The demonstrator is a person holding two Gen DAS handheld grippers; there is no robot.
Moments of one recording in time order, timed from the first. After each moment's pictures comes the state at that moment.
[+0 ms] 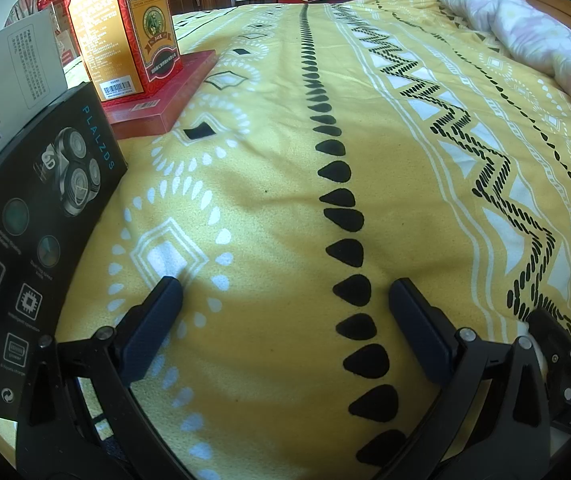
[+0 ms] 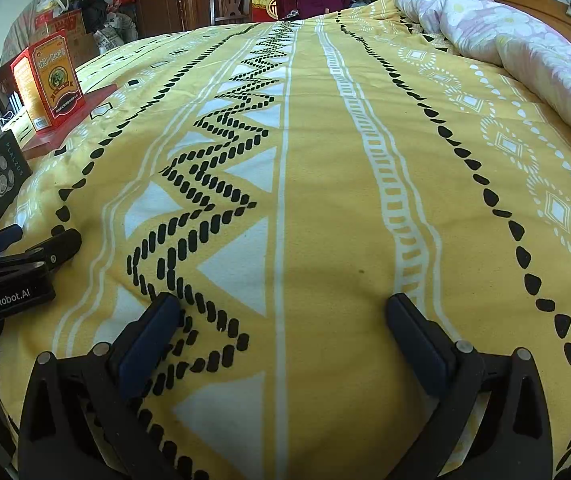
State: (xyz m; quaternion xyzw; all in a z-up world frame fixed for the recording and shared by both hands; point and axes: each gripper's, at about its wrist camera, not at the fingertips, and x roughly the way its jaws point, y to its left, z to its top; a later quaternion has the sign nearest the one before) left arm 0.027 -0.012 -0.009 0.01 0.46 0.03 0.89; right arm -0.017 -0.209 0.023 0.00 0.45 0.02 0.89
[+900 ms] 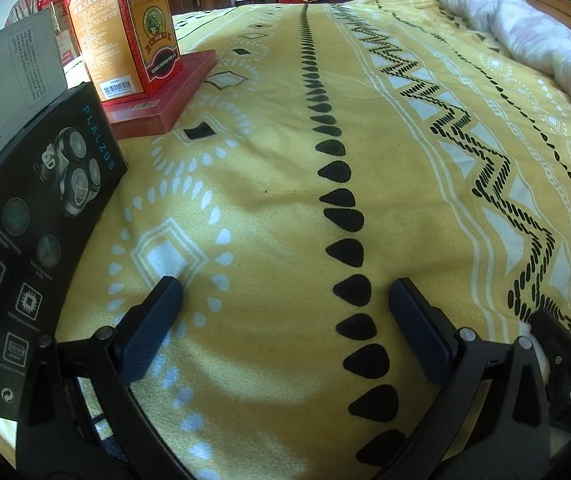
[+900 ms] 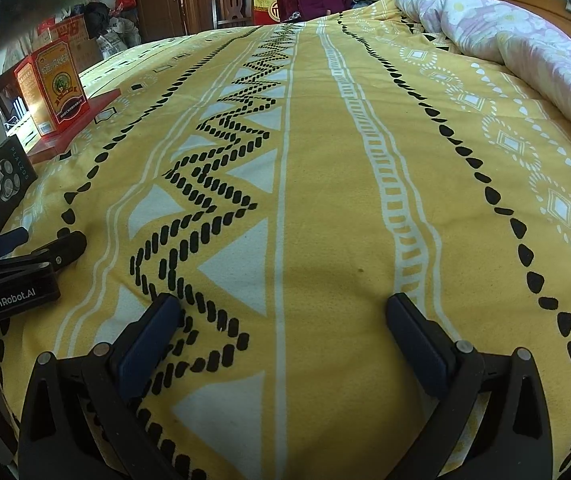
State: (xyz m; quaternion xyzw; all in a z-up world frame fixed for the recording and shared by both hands) left arm 0.027 -0.011 -0.009 0.01 0.46 0.03 0.89; right arm -0.020 -0.212 0.023 0.01 0.44 0.03 0.90
